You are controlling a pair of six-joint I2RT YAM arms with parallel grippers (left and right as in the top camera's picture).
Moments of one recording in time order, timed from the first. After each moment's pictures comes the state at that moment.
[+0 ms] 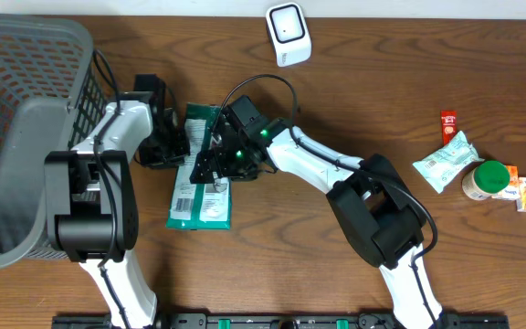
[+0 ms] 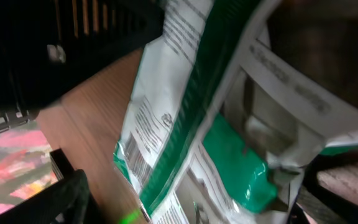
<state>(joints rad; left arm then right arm) -0.02 2.03 1.33 -0.88 0.15 -0.22 0.72 2.24 1.58 -0.47 -0.66 0.55</state>
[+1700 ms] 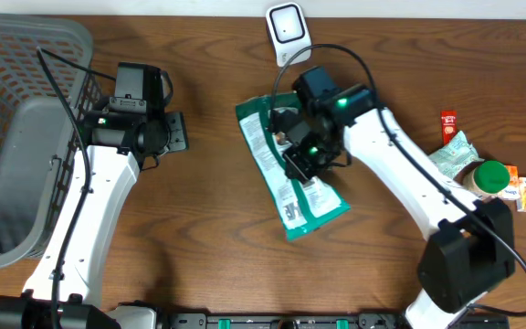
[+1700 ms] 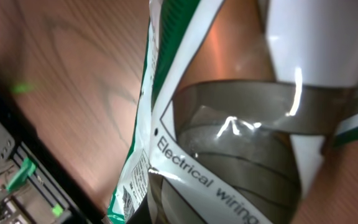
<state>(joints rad) -0.12 1.47 1.28 -0.93 -0.04 -0.28 0.51 1.83 1.55 -1.17 -0.37 -0.21</state>
